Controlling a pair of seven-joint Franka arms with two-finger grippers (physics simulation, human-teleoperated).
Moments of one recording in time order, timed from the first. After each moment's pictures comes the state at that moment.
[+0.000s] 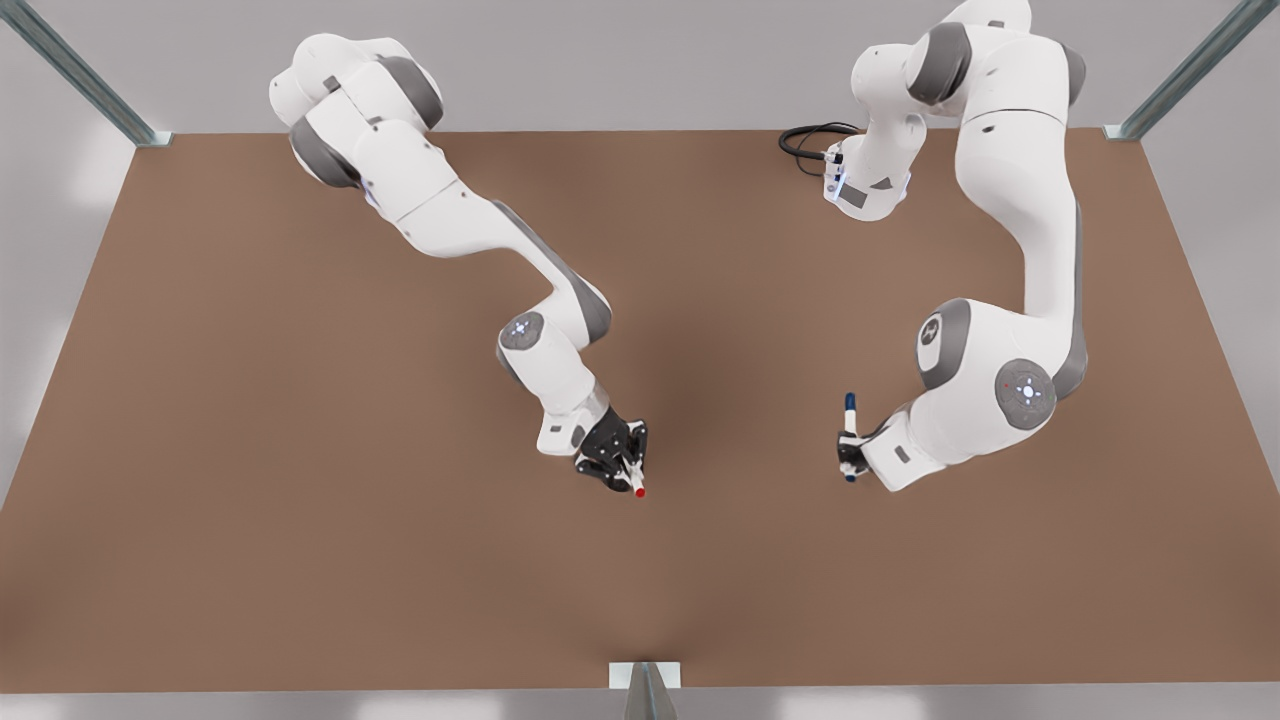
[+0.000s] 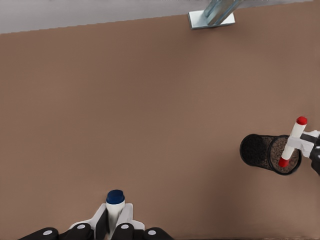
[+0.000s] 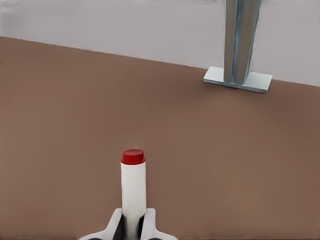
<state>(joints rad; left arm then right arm) -0.16 0.54 -0.09 -1.31 -0.20 1.89 0.08 0.48 0.79 0.20 -1.54 0.01 3.00 0.14</state>
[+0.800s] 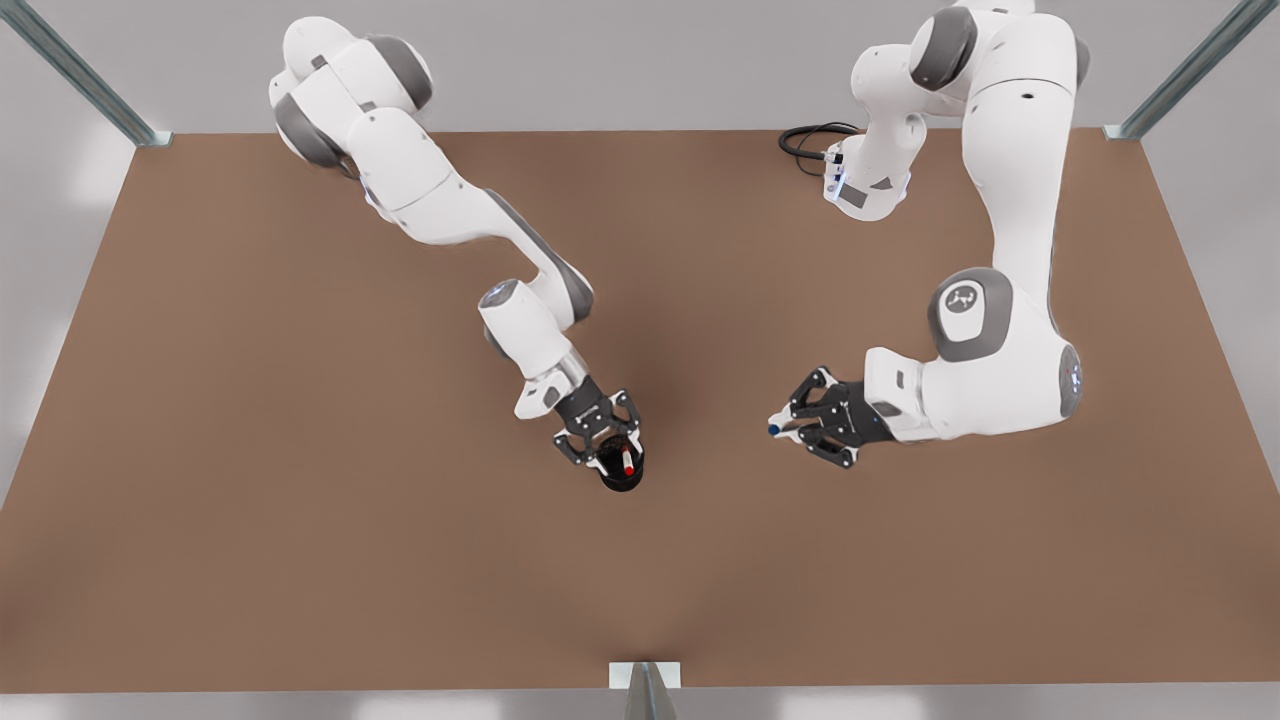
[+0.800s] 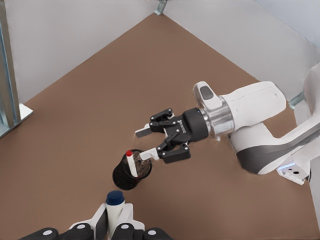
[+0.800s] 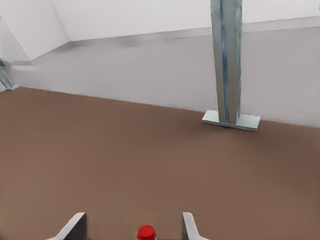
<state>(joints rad) -0.15 0.49 -0.14 -1.29 -0.74 1.83 0.97 0.46 0.63 0.19 -1.79 -0.02 3.35 0.17</state>
